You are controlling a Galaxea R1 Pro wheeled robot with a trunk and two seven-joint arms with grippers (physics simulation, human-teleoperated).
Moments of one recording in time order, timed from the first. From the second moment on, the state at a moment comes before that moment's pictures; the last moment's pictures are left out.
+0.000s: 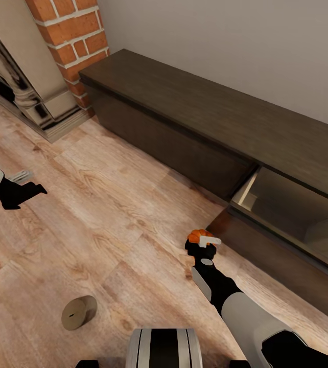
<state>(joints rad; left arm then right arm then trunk) -1.29 0.45 0.11 -0.69 0.82 1.00 0.56 -0.81 0.15 0.29 -0.46 -0.30 -0.06 -0.40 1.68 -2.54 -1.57</state>
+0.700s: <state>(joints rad) -1.29 0.45 0.11 -0.69 0.82 1.00 0.56 -0.81 0.15 0.29 -0.50 -0.28 -0.06 -0.42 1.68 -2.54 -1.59</state>
